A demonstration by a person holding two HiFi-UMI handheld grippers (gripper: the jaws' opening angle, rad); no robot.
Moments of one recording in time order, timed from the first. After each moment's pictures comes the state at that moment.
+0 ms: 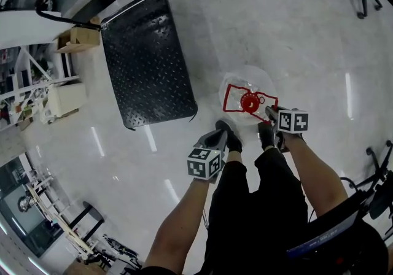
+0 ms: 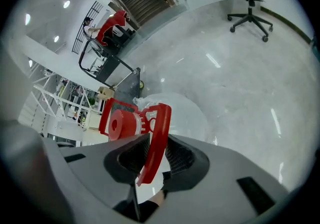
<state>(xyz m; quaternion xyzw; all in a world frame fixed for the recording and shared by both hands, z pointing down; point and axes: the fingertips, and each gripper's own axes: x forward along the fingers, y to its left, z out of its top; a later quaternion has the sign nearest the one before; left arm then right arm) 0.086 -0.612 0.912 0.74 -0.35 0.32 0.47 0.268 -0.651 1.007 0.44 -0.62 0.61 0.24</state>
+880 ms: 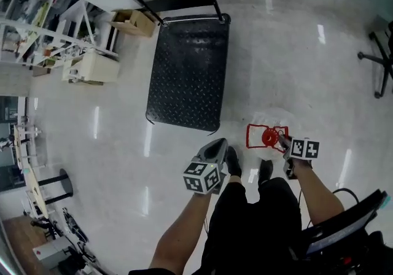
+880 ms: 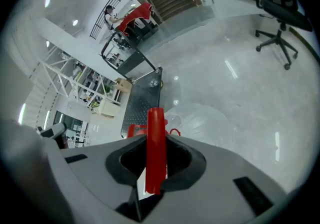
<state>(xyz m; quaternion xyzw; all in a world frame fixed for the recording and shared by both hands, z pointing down) 0.008 -0.660 0.744 0.72 -0.54 0.14 0.41 0.228 -0.700 0.877 0.37 -0.69 0.56 0.29</state>
